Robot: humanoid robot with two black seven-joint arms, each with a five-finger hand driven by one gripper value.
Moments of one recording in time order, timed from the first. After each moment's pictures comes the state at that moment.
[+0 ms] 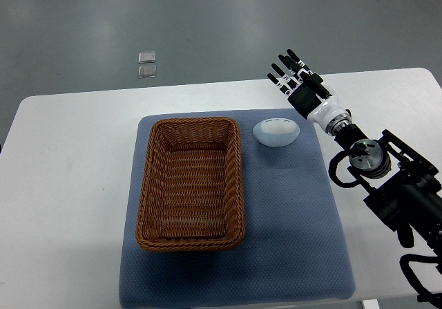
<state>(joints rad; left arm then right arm) -0.09 0.00 -0.09 -0.16 0.06 -0.06 0.06 0.63 -0.06 1.07 0.70 -0.06 0.34 0.10</state>
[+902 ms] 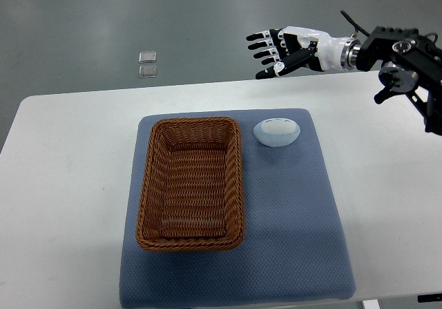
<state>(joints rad) -0.09 0.00 -0.10 -0.16 0.06 -0.06 0.06 1.12 -0.34 0.57 0.74 -0.83 0.55 -0.06</state>
